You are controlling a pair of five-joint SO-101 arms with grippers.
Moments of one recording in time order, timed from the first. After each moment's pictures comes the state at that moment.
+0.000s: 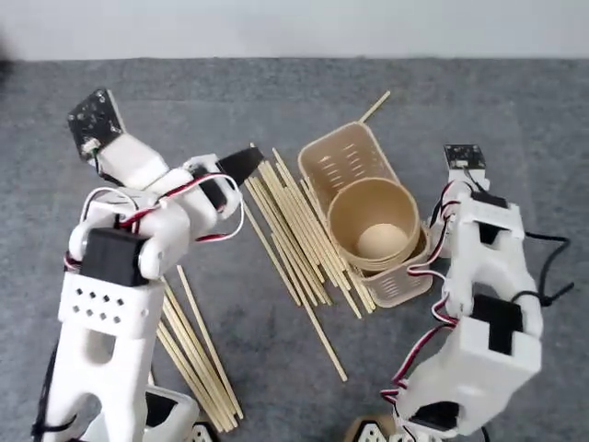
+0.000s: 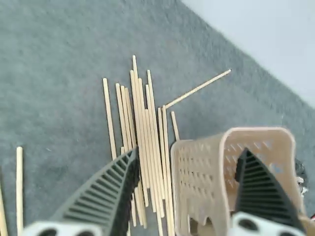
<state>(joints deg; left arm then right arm) 11.3 -33.6 18.2 75.2 49.8 13.9 15.6 20.4 51.9 14.5</state>
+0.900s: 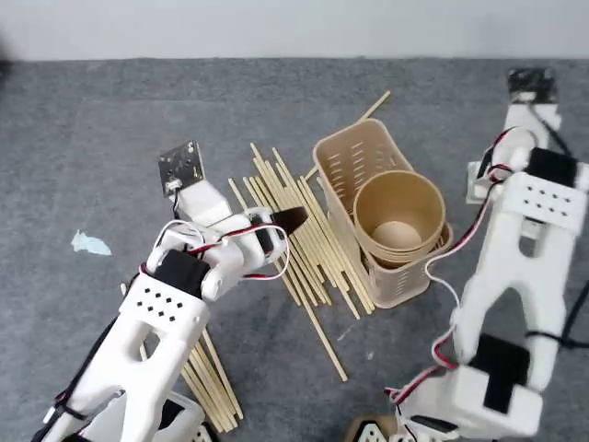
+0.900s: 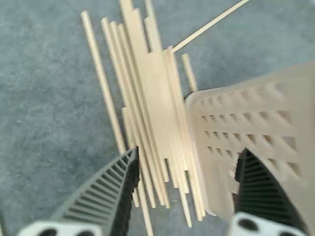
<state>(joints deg) 19.2 -33.6 45.8 53.9 49.8 17.7 -3.6 -3.1 74.4 14.7</state>
